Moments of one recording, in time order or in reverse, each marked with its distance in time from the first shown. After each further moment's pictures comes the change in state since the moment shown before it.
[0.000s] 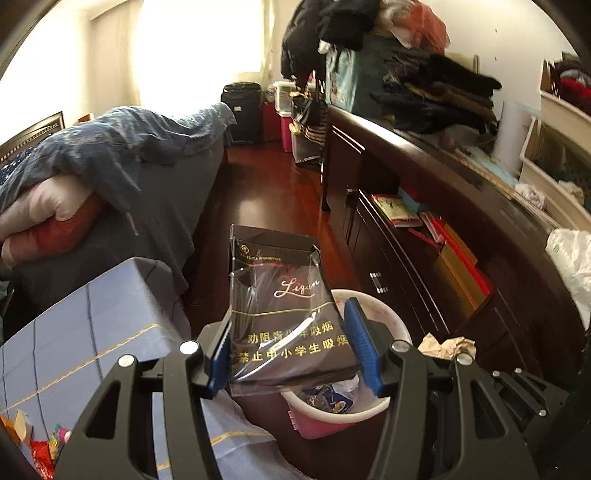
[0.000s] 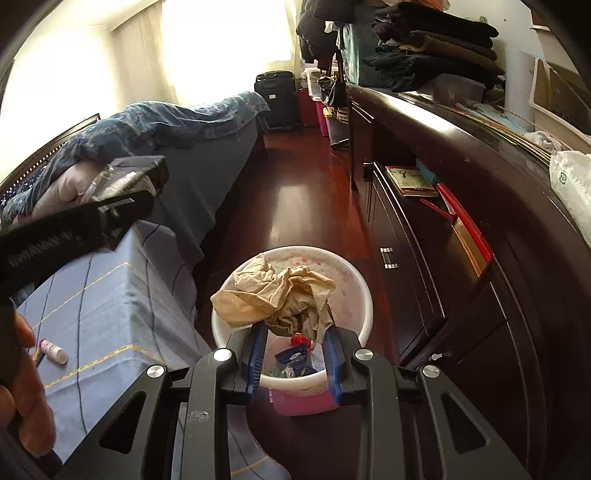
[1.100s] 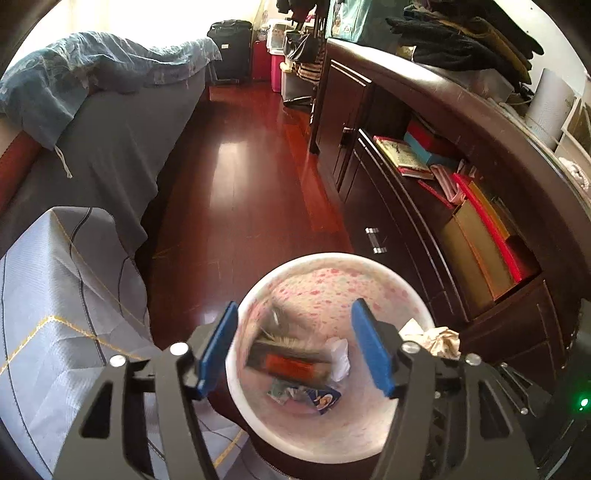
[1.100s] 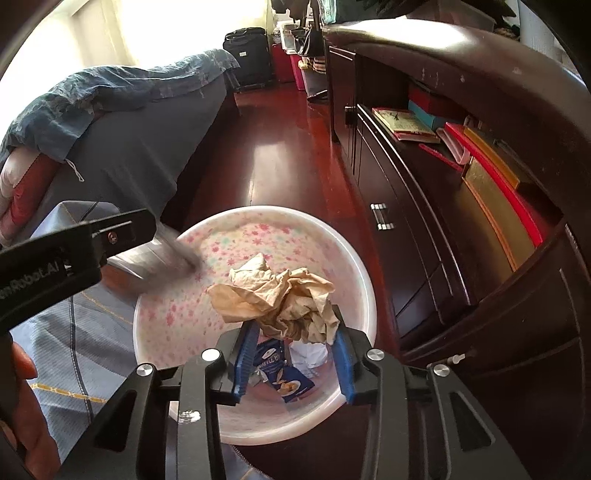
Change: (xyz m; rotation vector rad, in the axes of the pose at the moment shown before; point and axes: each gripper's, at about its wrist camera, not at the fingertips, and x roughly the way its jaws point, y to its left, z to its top) left arm 0.143 0.004 -0.011 -0.062 0.222 -0.085; right arm 0.119 -0.027 0.002 0.058 0.167 -0.068
